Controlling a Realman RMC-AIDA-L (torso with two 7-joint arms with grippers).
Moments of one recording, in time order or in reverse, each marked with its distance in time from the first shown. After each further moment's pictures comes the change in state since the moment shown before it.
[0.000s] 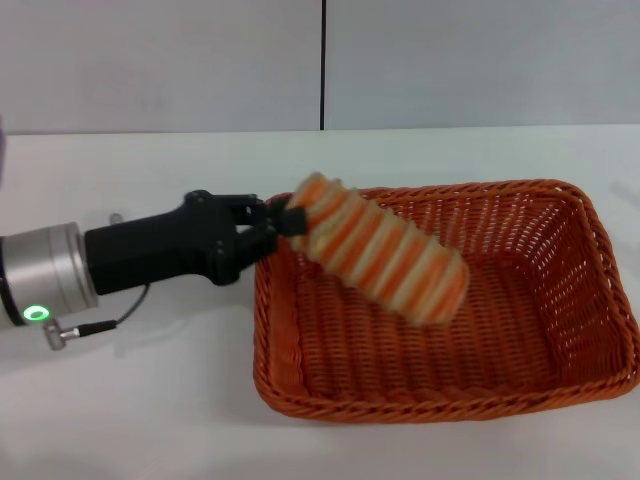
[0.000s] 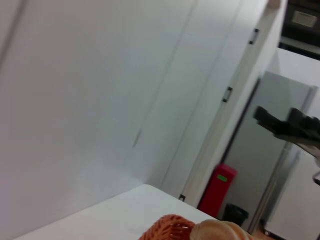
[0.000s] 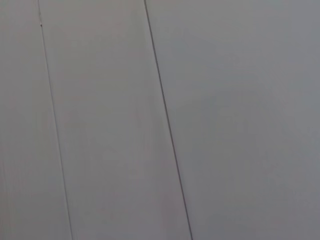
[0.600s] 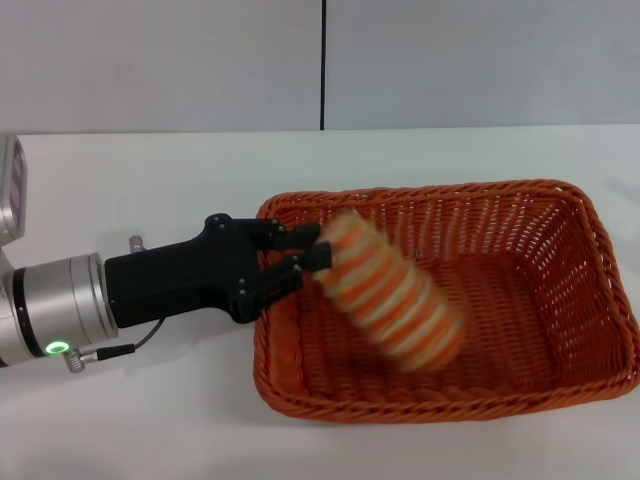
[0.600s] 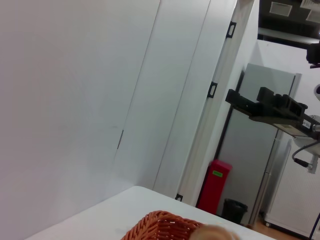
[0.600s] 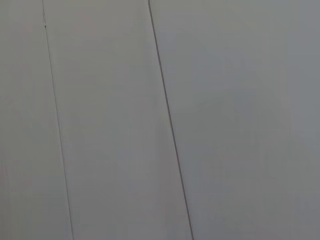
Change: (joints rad) left arm 0.050 0.002 0.164 -0.006 -0.126 -0.030 0.157; right arm 0.026 0.002 0.010 0.008 -0.009 0.001 -0.010
